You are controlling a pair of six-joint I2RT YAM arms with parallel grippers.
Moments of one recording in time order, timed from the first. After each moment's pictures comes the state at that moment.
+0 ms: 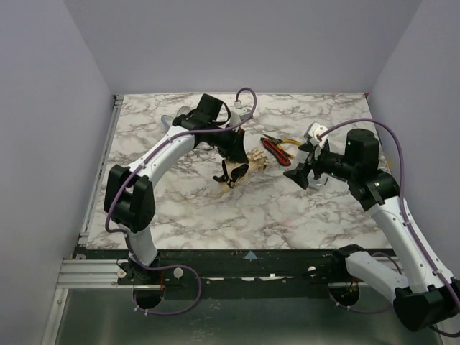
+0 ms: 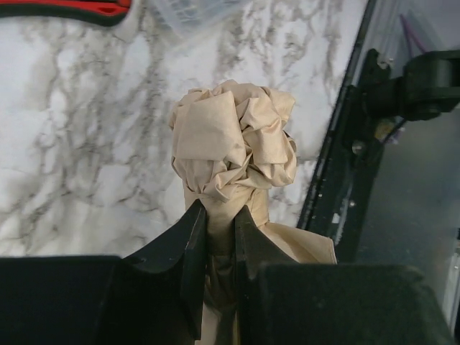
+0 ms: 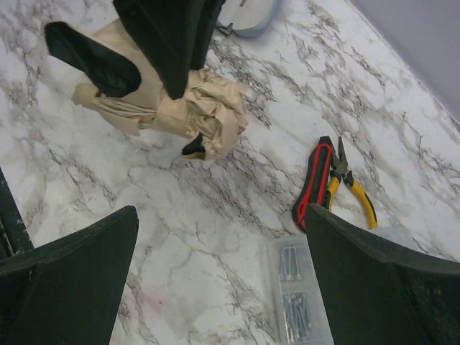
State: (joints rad) left arm -0.47 1.82 1.60 -0.69 0.83 0.09; right arm 0.28 0.95 0.99 -0.46 -0.62 -0.41
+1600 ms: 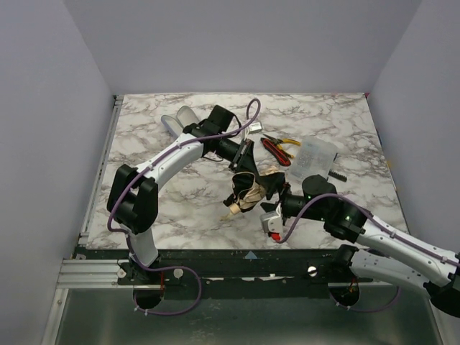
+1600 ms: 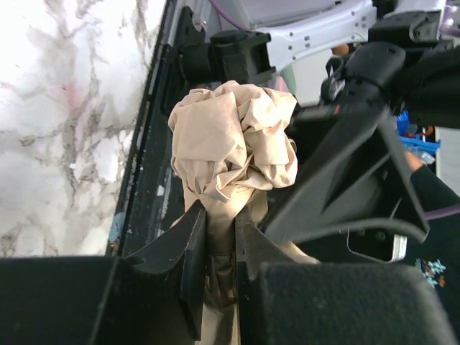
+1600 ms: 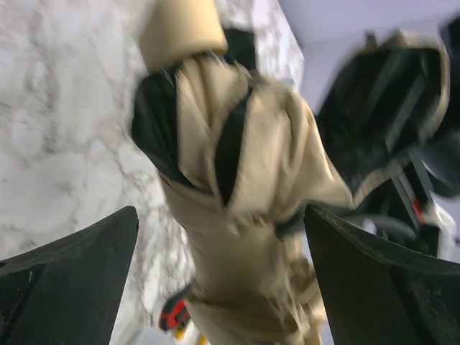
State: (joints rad) left arm -0.57 1.79 1.49 -0.63 1.24 -0.33; right arm 0.91 0.86 0.65 -0.20 -0.32 -1.30
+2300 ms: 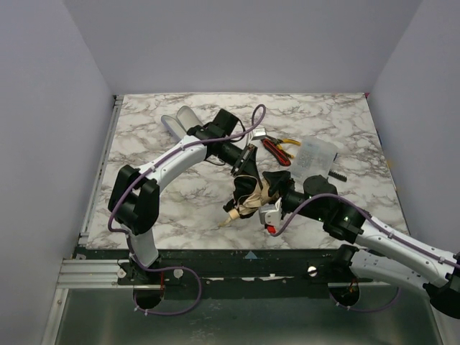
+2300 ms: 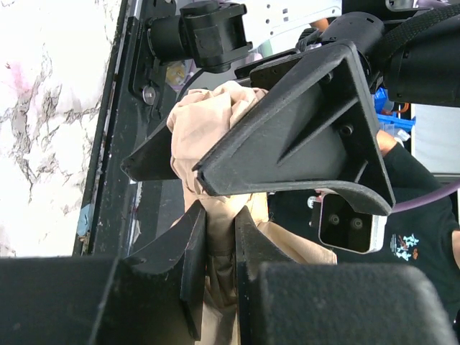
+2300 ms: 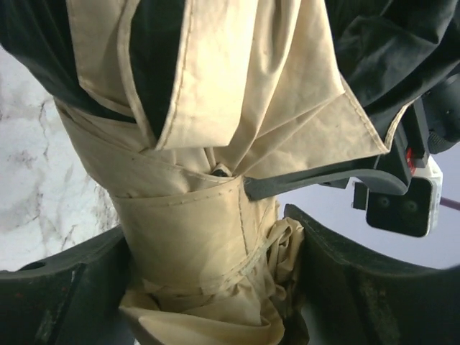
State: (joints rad) left arm -0.61 1.79 1.48 -0.69 1.32 -0.32; right arm 0.90 0.82 0.61 -0.13 -0.15 -1.28
